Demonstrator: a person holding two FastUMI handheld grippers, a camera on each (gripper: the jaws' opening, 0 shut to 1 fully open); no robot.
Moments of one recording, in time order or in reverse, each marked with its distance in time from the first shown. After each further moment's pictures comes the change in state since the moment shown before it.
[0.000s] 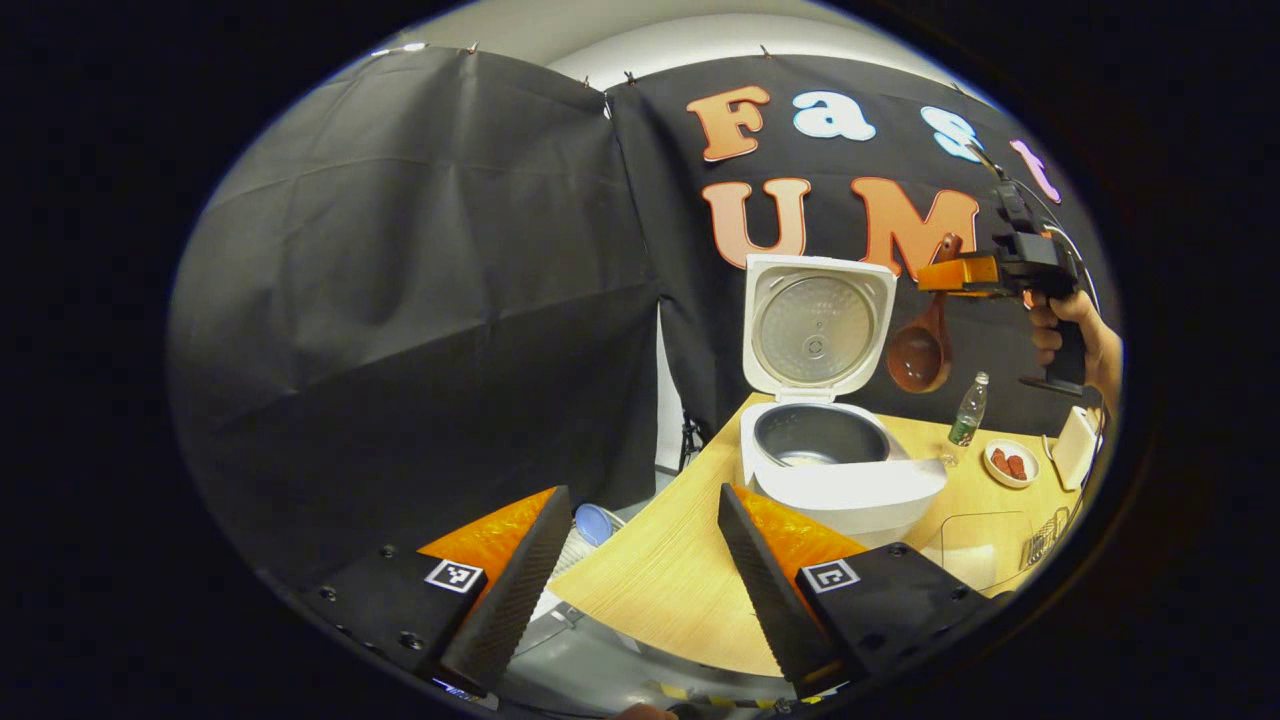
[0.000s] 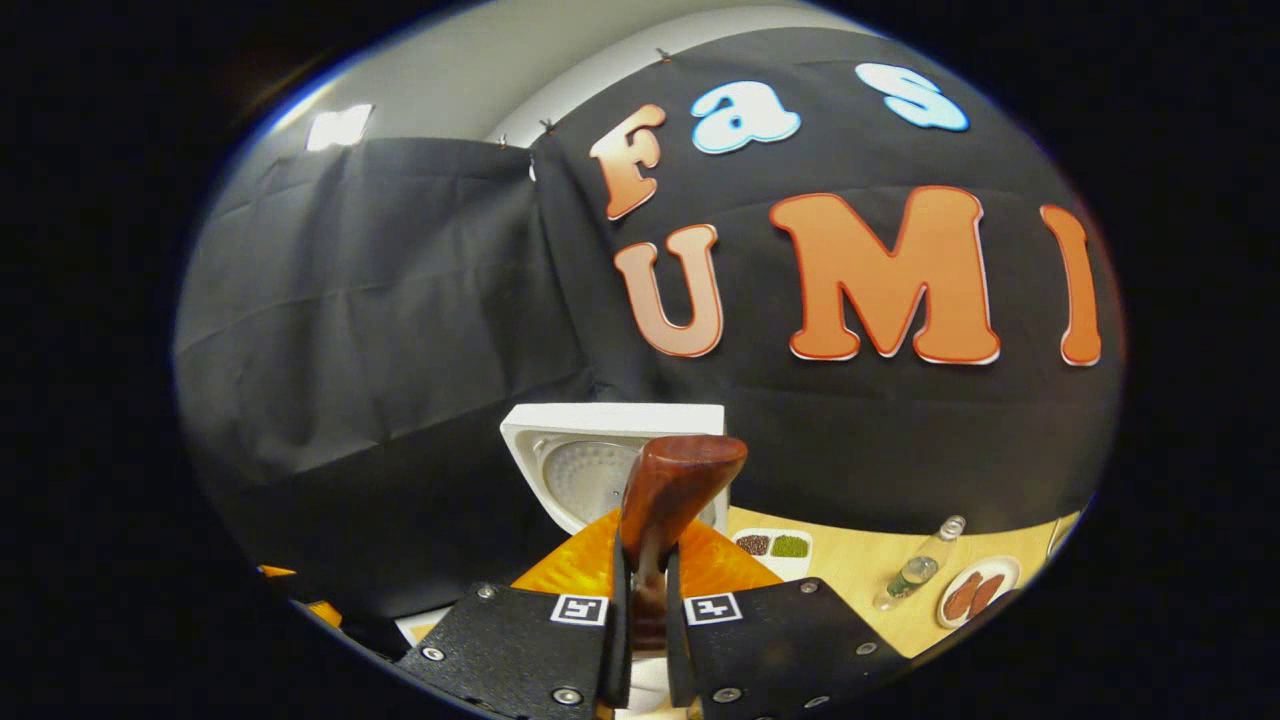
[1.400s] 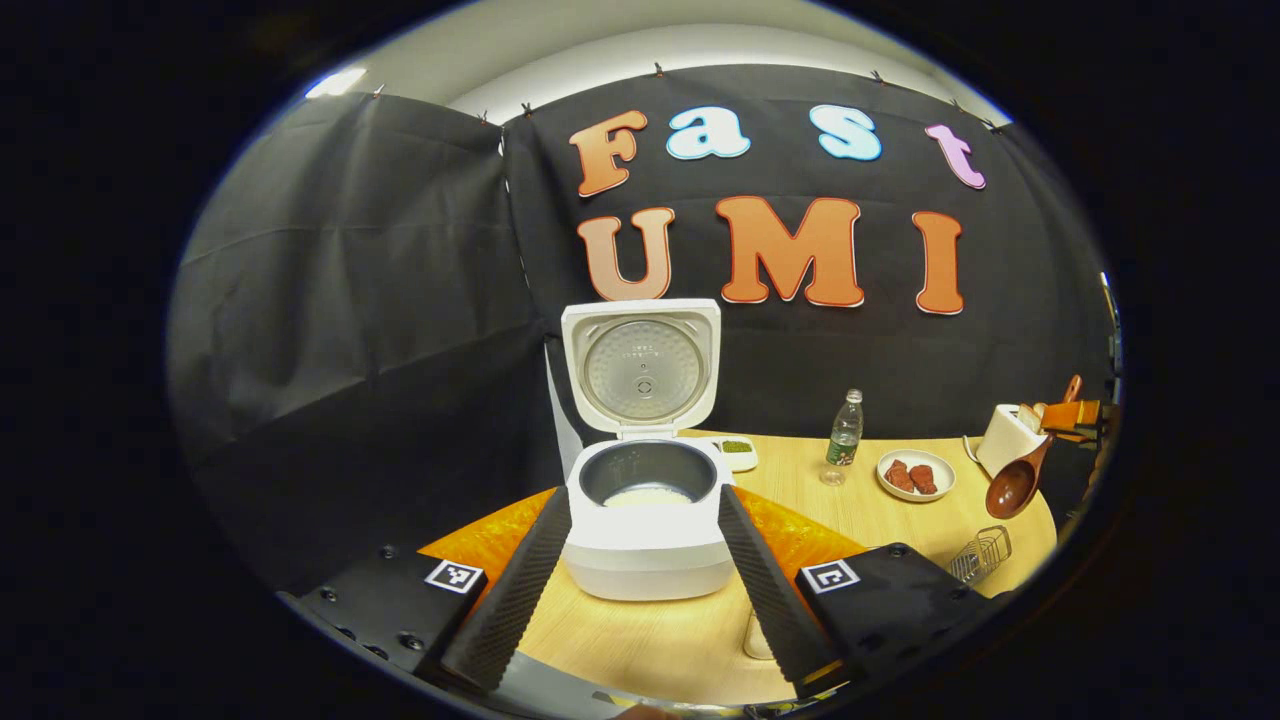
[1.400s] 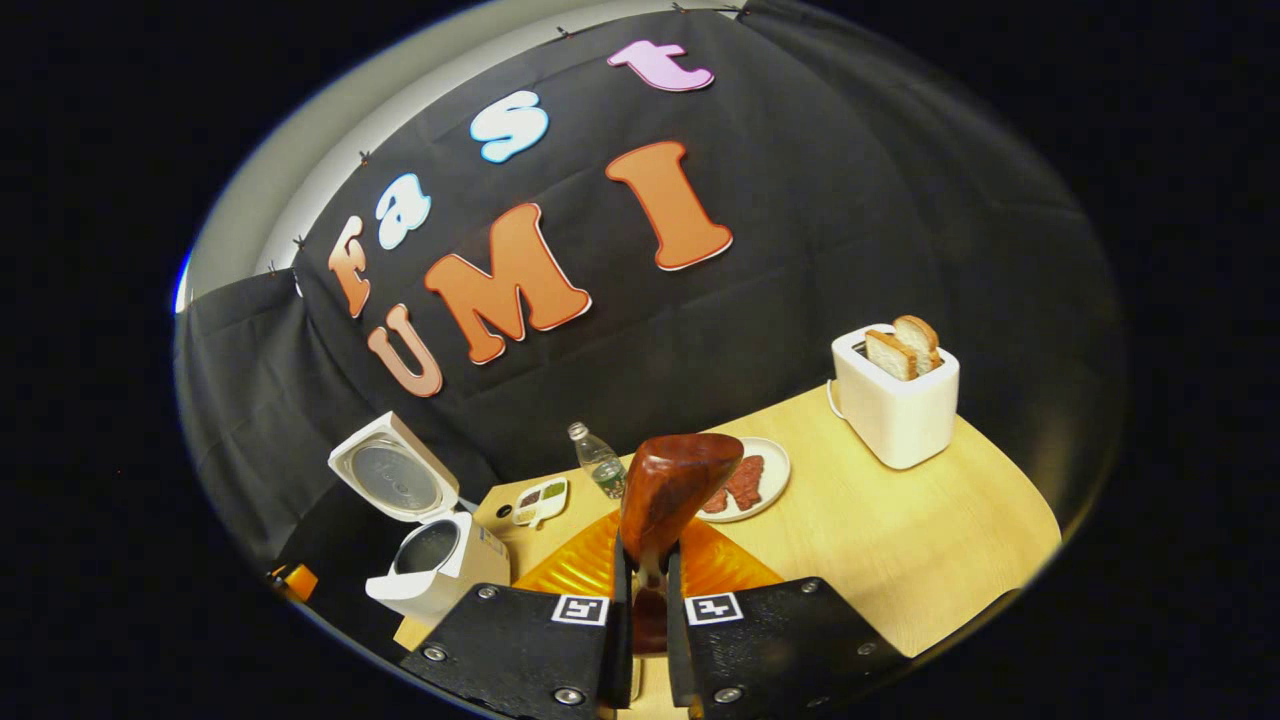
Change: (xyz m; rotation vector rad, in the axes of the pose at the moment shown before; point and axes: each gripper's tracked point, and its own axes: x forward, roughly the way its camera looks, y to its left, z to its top) left arm -0.052 -0.187 0.044 0.071 -0.060 -0.210; right arm -0.312 -0.283 -0.109 0.392 -0.024 -0.552
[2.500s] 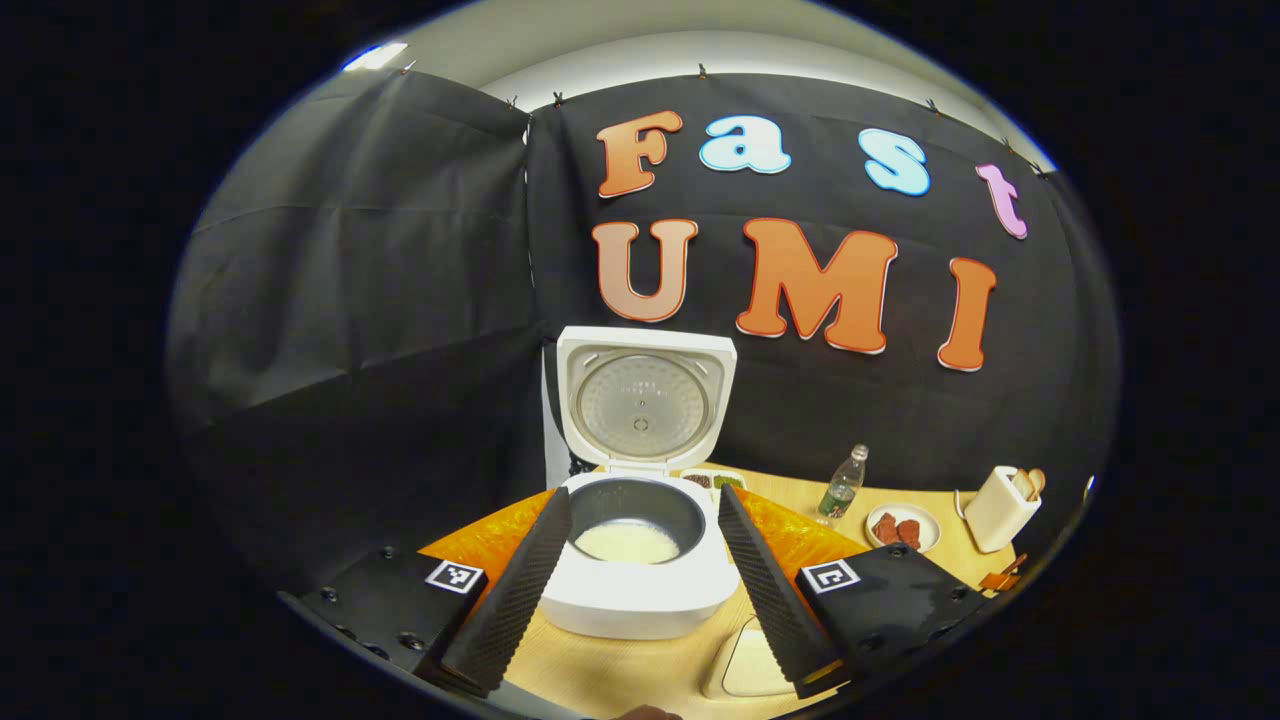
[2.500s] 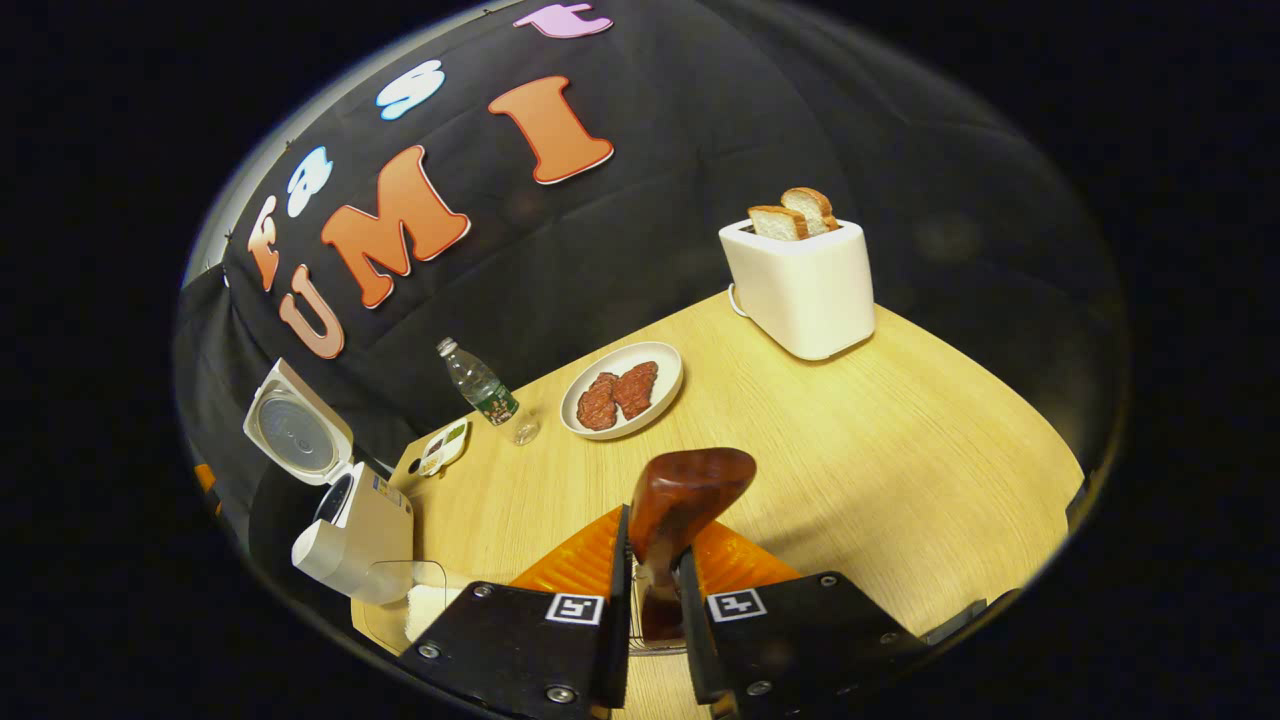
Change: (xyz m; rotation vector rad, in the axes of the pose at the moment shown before) left arm 0.065 0.010 0.075 -0.151 -0.024 0.001; right arm 0.027 -0.094 -0.120 0.077 0.179 -0.202
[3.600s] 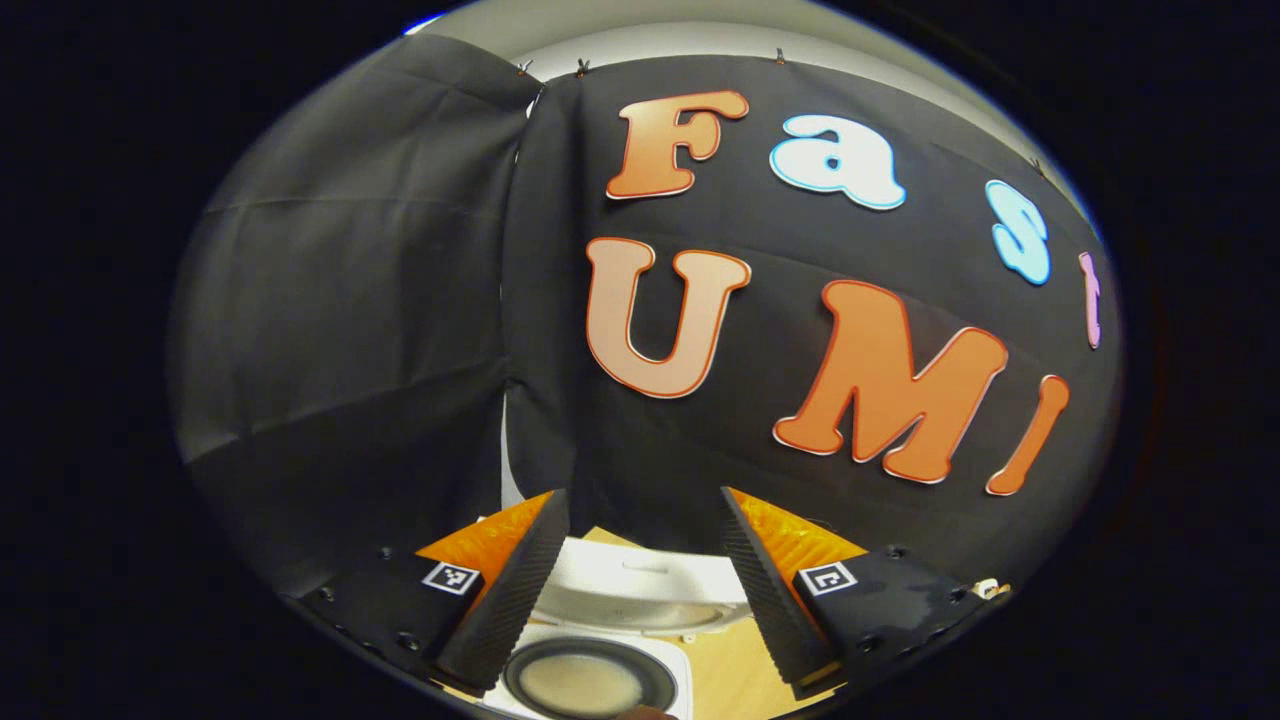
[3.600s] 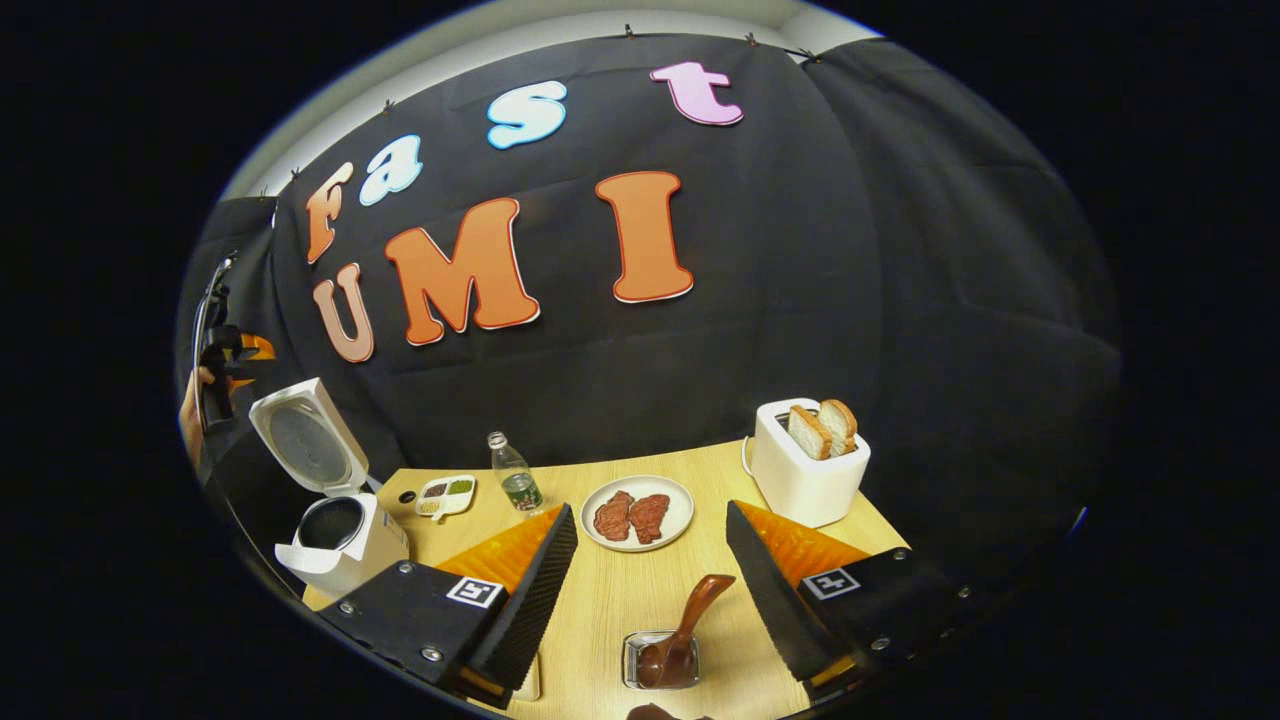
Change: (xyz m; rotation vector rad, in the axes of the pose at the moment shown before) left arm 0.294 0.014 0.146 -0.088 0.059 0.024; right arm -0.083 0.091 0.147 -0.292 -0.264 -0.017
